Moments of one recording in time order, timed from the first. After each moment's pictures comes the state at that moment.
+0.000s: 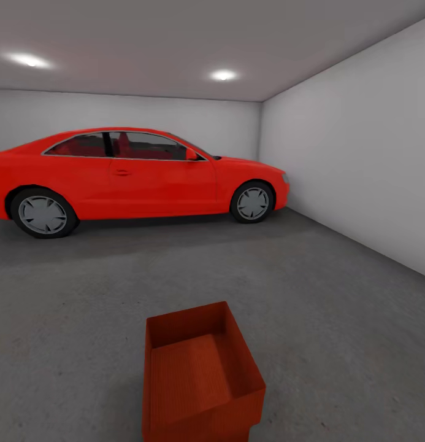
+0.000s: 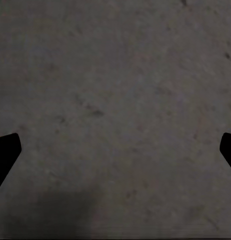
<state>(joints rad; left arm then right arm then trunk) -0.38 0.15 0.28 0.05 0.10 0.05 0.24 -0.34 -0.08 0.06 0.01 -0.01 -0.16 -0.05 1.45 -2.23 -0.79</state>
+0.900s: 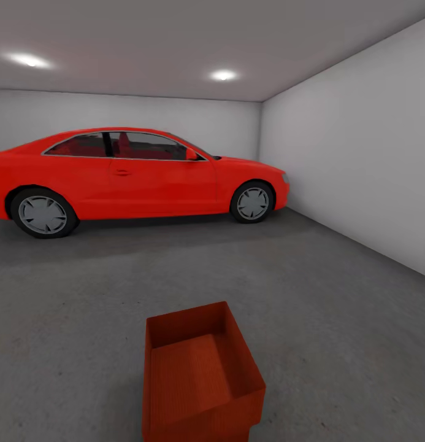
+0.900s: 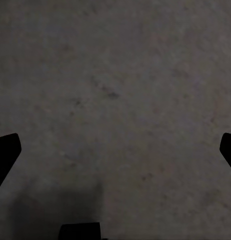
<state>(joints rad) -0.36 0.14 0.28 0.05 0.11 0.05 0.25 -0.31 -0.06 0.06 0.02 -0.01 -0.18 -0.06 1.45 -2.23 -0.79</state>
